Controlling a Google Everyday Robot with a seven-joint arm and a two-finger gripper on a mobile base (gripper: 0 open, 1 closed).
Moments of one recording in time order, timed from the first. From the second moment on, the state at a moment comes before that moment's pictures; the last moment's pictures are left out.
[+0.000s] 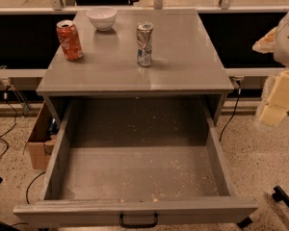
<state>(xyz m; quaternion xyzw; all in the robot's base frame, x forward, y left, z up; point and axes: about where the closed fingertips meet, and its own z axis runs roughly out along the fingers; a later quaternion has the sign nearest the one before) 0.438 -0.217 0.977 -0.60 0.78 -0.03 0.16</state>
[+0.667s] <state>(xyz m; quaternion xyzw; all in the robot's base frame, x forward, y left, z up) 0.419 -0.221 0.959 -0.60 0.78 -0.04 0.16</state>
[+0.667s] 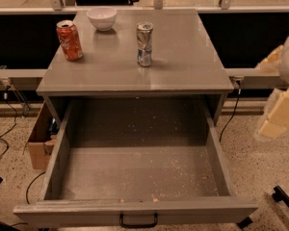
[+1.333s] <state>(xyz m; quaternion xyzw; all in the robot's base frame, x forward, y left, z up) 0.348 -0.265 0.903 -0.55 0.81 -0.11 0.18</state>
